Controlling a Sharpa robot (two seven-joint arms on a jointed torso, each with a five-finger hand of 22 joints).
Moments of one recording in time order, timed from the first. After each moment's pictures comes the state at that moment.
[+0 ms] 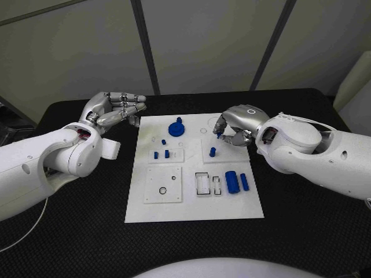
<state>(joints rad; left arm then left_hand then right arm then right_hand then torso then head) 1.12 -0.92 0.10 1.52 -0.27 -0.35 0.36 1.47 -0.15 0.39 0.09 0.27 1.03 0.16 0.14 0.07 1.11 0.09 0.28 0.10 1.21 0.01 0.97 0.49 0.20 1.16 0.11 0.61 0.89 1.14 -0.89 0.08 1.67 -1.79 -0.24 -0.22 1.50 -0.13 0.45 0.07 0.20 1.11 0.15 0.11 0.08 1.19 0.07 0.15 0.14 1.47 0.00 1.38 1.25 0.09 1.38 0.10 1.34 1.17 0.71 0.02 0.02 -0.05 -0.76</state>
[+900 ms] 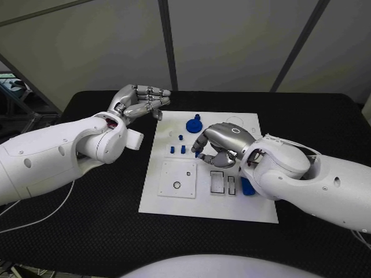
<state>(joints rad) 1.12 -0.88 0.10 1.50 -0.27 -0.35 0.36 1.47 -0.15 0.39 0.09 0.27 1.03 0.16 0.14 0.07 1.11 0.09 0.28 0.10 1.21 0.01 0.97 0.49 0.20 1.16 0.11 0.61 0.89 1.05 -0.73 0.08 1.73 -1.73 -0.28 -0.18 1.50 -0.13 0.45 0.06 0.20 1.11 0.15 0.11 0.08 1.19 0.08 0.15 0.14 1.46 0.00 1.38 1.25 0.09 1.38 0.10 1.34 1.17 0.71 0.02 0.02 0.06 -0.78</state>
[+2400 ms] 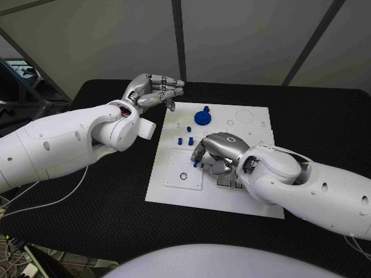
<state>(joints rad) 1.12 -0.86 0.10 1.48 -0.26 -0.34 0.36 1.47 -0.15 0.39 0.08 0.27 1.03 0.16 0.14 0.07 1.11 0.10 0.28 0.10 1.20 0.01 0.97 0.49 0.20 1.16 0.11 0.61 0.89 1.00 -0.65 0.04 1.66 -1.73 -0.24 -0.16 1.50 -0.13 0.45 0.06 0.20 1.11 0.15 0.11 0.08 1.19 0.08 0.15 0.14 1.46 0.00 1.38 1.25 0.09 1.38 0.10 1.34 1.17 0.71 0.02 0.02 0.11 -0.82</state>
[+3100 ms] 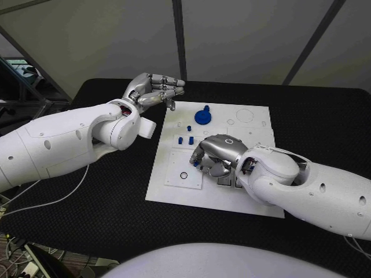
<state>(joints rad) 1.12 -0.86 0.10 1.48 -0.26 -0.33 0.35 1.47 -0.15 0.39 0.08 0.27 1.02 0.17 0.14 0.07 1.11 0.10 0.28 0.10 1.20 0.01 0.97 0.48 0.20 1.16 0.11 0.61 0.89 1.01 -0.65 0.03 1.65 -1.74 -0.22 -0.15 1.46 -0.15 0.45 0.06 0.21 1.09 0.16 0.09 0.07 1.17 0.09 0.13 0.13 1.47 0.00 1.38 1.25 0.09 1.37 0.10 1.34 1.16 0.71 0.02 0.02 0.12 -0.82</state>
